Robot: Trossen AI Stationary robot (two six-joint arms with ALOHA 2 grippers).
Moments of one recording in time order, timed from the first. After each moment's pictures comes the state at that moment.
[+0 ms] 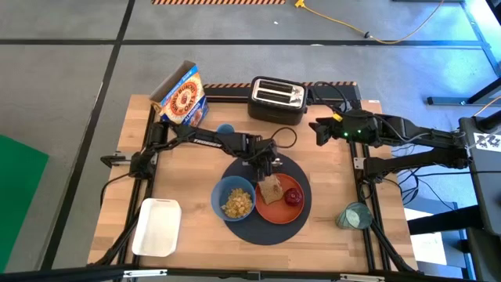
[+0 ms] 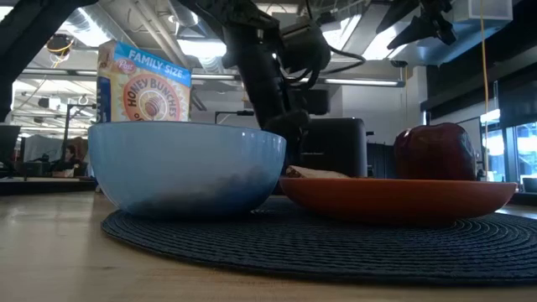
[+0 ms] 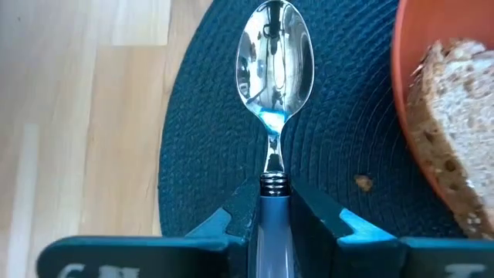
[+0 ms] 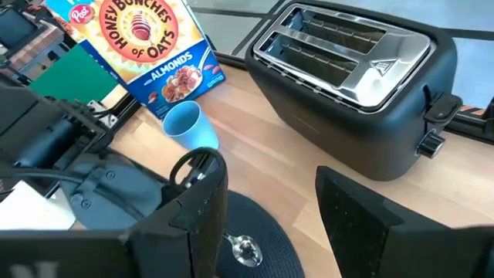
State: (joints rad) left arm 0.09 2.12 1.55 -0.56 -0.11 0.05; right arm -0.09 0.91 1.07 -0.75 0.42 0.75
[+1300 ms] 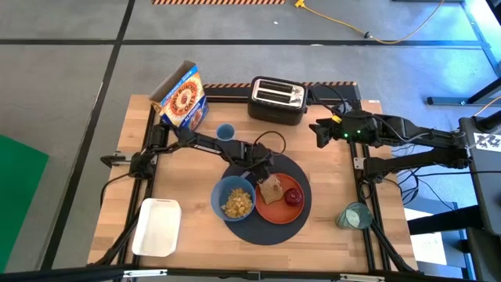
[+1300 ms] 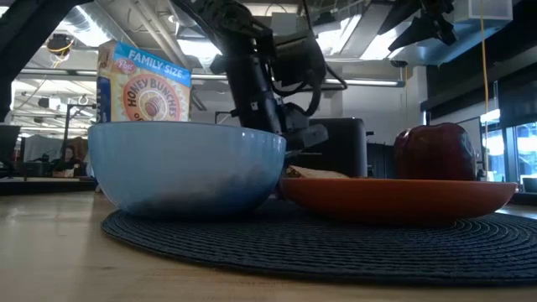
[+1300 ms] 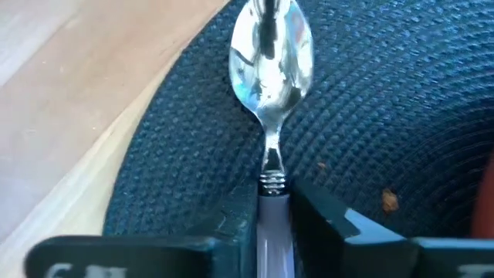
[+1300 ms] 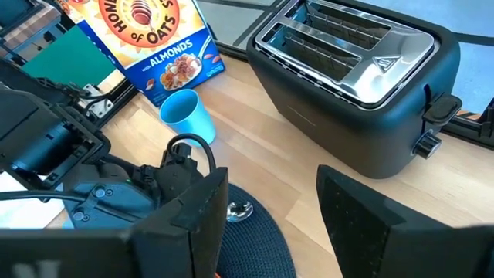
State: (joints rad) left arm 0.04 2.12 1.47 -0.56 -0.22 -0.67; right arm -0.09 0.91 1.07 -0.77 0.40 0.71
